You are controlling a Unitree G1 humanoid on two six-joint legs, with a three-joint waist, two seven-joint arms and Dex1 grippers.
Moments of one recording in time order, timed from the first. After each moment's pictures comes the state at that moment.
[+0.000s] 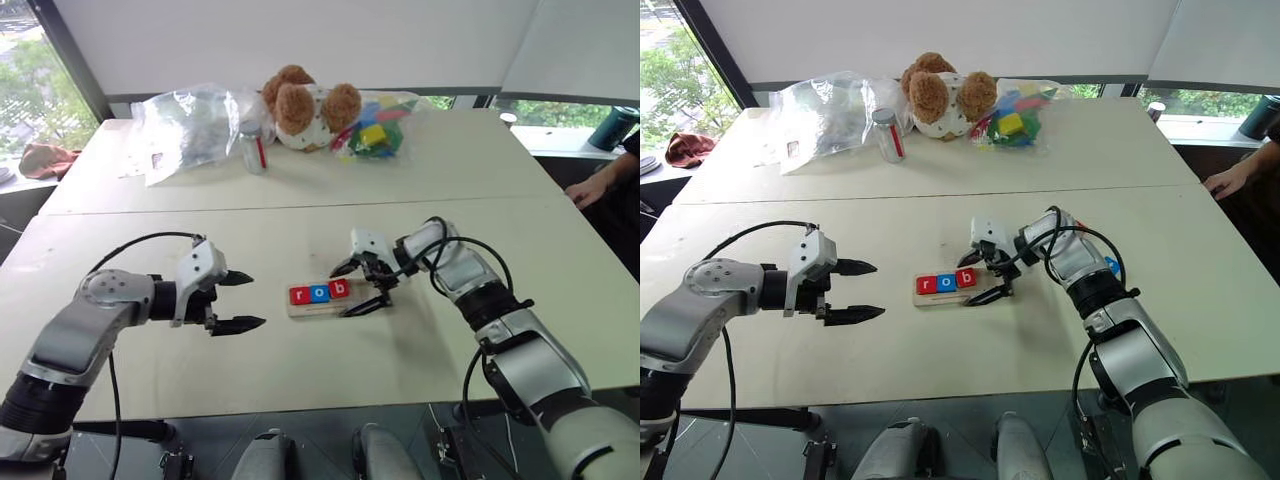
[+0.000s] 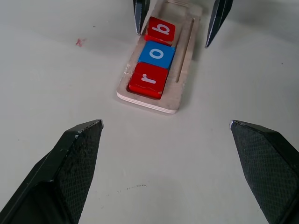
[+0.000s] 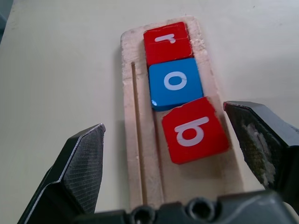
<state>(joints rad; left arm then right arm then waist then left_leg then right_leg) -0.29 0.85 -0.03 -0.22 -0.42 0.55 -1.12 -0.87 -0.44 0.38 0.58 -0.01 0.12 1.46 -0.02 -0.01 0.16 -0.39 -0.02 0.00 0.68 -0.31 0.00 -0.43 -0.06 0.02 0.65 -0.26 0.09</state>
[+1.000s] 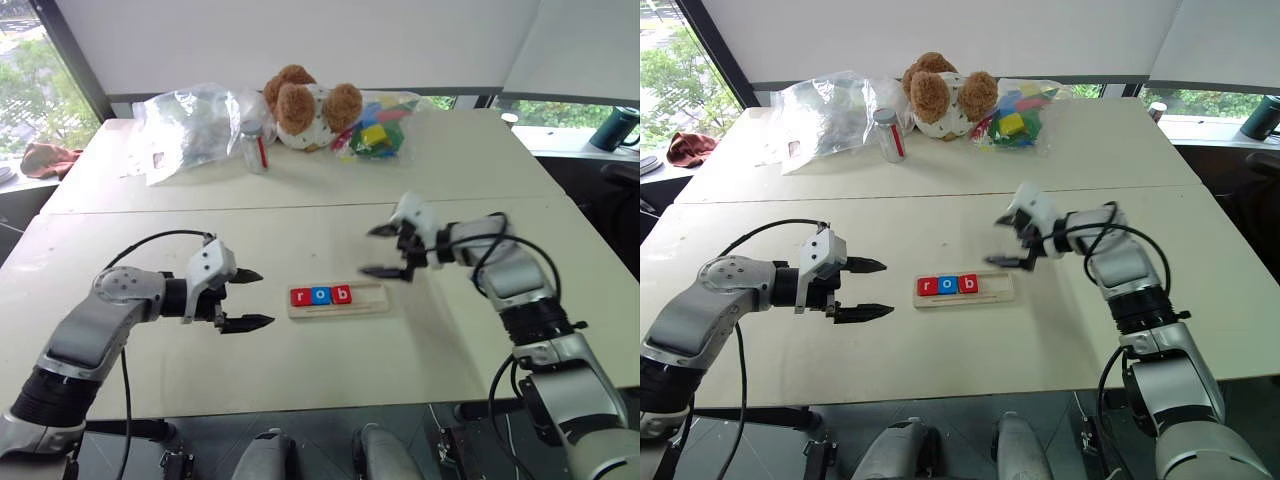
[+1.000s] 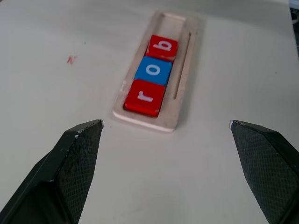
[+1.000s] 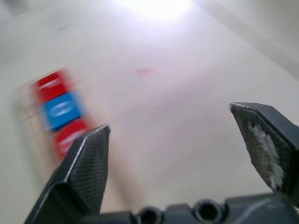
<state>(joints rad) -0.34 0.80 -0.06 -0.26 -0.43 0.55 -1.12 -0.71 -0.56 0.01 0.14 0.03 0.54 0.92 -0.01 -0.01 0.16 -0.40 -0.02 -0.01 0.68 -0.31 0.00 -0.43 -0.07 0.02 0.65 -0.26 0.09</state>
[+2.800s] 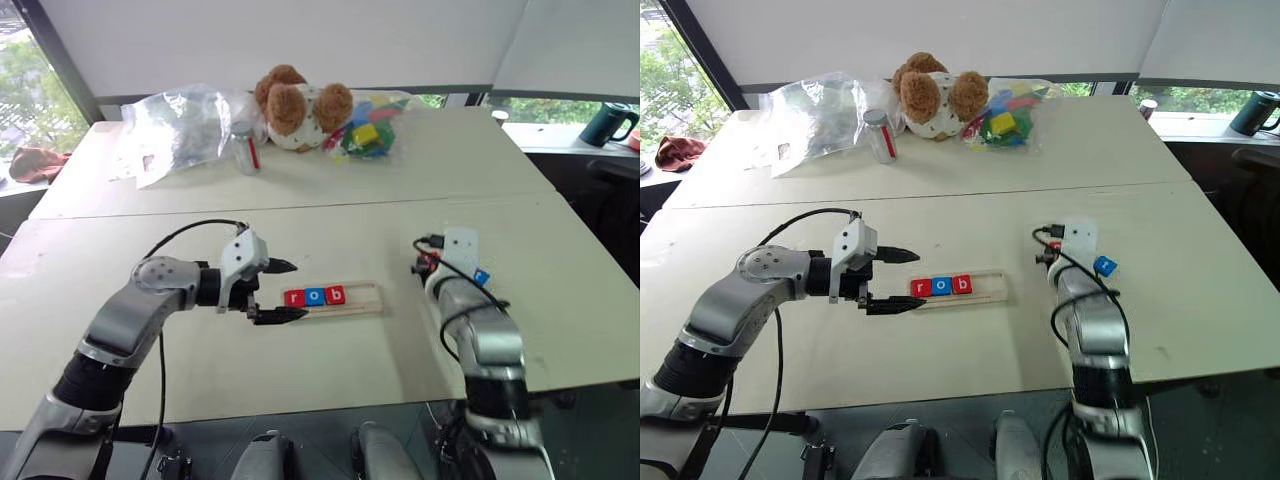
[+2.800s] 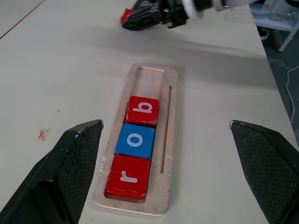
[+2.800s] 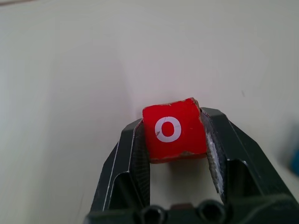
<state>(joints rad) -0.44 0.71 -0.16 -0.22 -0.41 0.53 -1.10 -0.27 -0.18 -0.07 -0.35 0.01 1.00 -0.03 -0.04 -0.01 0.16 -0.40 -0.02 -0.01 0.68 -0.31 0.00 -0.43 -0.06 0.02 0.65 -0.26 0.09</state>
